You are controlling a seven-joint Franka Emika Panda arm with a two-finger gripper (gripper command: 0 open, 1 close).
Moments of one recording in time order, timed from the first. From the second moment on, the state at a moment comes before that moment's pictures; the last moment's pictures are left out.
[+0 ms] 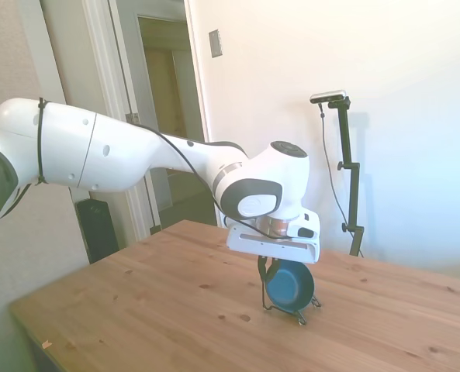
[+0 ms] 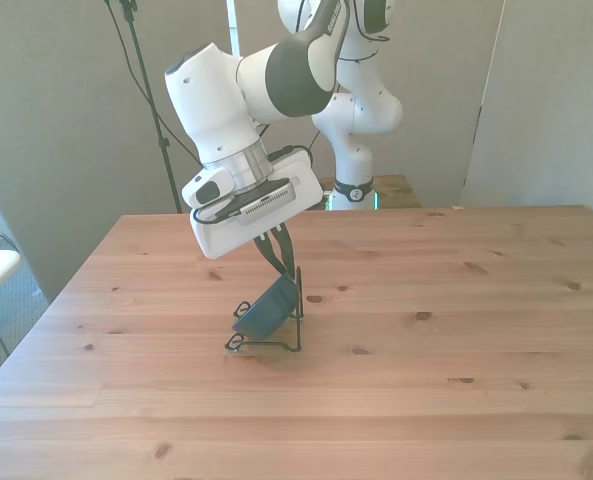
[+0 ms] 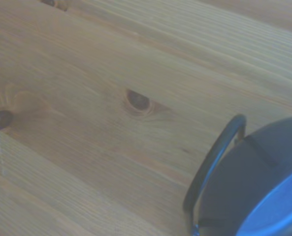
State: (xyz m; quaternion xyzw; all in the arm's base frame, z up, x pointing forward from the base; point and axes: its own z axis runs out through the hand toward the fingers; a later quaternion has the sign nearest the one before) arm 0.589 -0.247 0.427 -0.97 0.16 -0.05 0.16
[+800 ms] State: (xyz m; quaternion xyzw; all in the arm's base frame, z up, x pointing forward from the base) arm 0.504 -0.208 0.482 -0.97 0.15 -0.06 0.16
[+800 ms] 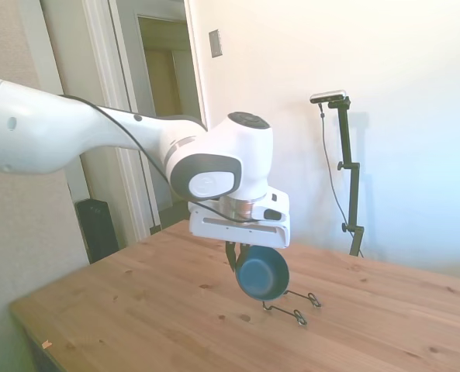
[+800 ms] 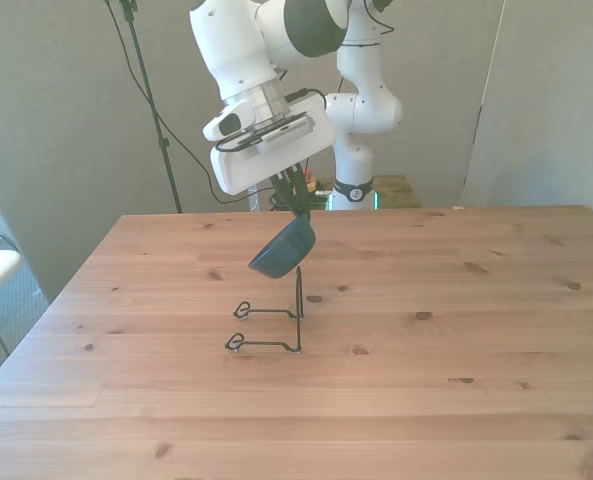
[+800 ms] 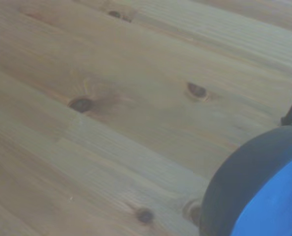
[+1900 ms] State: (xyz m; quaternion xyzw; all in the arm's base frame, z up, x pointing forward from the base) arm 0.472 -0.122 0.378 -0.98 0.21 -0.01 0.01
